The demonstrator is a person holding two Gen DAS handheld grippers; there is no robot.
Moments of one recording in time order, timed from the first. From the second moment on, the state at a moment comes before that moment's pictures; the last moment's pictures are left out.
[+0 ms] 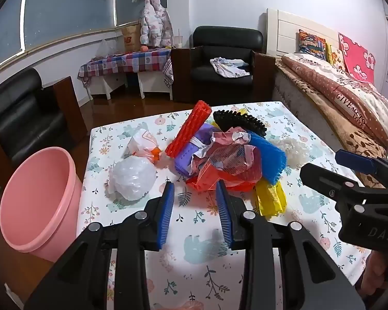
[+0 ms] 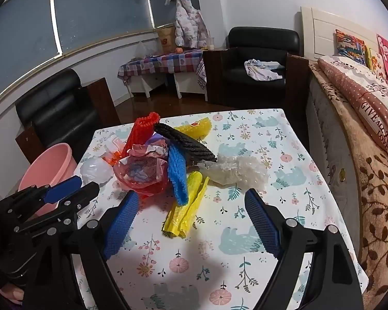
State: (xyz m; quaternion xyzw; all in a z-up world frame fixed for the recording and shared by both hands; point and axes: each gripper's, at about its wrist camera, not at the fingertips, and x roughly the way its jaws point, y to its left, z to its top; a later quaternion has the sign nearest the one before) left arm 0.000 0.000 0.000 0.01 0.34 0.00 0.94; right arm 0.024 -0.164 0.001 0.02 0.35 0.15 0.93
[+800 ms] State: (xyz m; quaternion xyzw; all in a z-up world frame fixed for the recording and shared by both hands) left arm 0.003 0.007 -0.010 -0.01 0.35 0.00 0.94; right arm 0.024 -0.161 0.001 0.02 0.35 0.15 0.93
